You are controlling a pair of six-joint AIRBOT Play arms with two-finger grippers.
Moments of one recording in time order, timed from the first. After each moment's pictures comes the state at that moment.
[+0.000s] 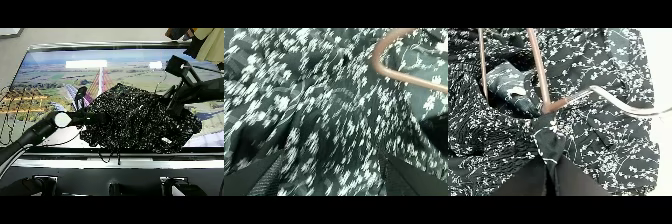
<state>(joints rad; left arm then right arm) -0.62 -1.26 0.95 0.96 -0.57 -1.68 -0.02 -1.05 1.35 -1.08 1.41 0.50</state>
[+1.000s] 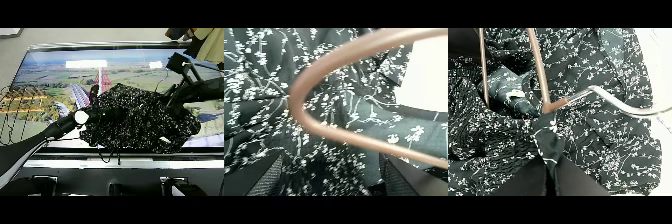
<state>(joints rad) -0.70 -1.46 1.07 0.67 -0.36 -1.53 -0.02 -1.05 1.35 -1.09 1.40 0.55</state>
